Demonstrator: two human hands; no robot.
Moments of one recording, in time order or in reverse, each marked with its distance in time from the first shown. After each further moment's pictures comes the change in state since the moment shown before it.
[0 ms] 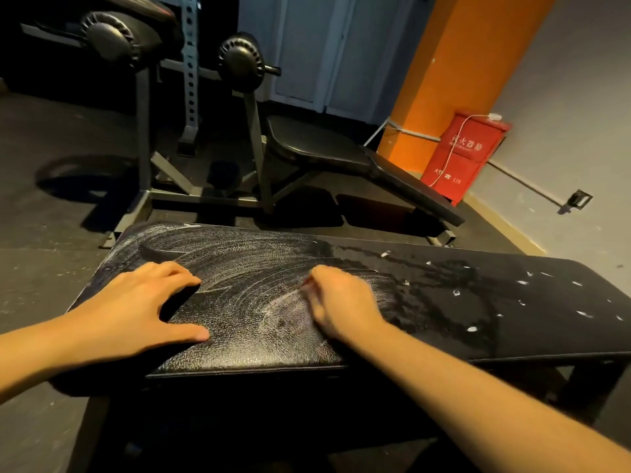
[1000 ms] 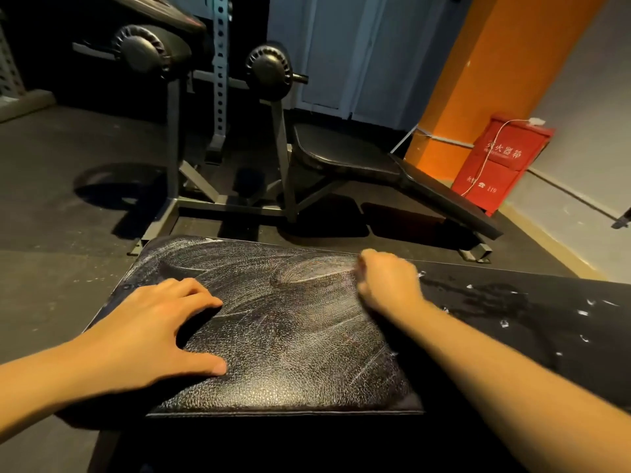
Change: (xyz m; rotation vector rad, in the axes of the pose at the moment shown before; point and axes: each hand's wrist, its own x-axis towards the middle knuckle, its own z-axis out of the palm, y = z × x) left_hand 0.003 0.004 -0.005 0.031 -0.026 -0.023; right_hand 0.081 0.045 0.006 -0.154 0.040 0.147
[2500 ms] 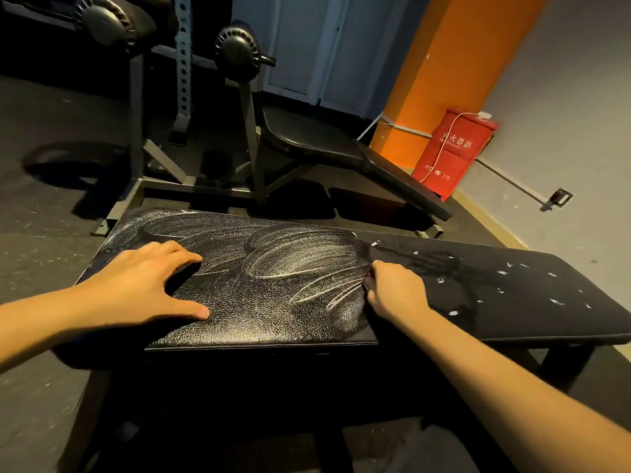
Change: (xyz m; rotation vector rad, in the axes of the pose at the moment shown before) left_hand 0.003 -0.003 0.001 -0.022 0.011 0.023; right_hand -0.100 0.049 -0.024 -0.001 -0.072 0.125
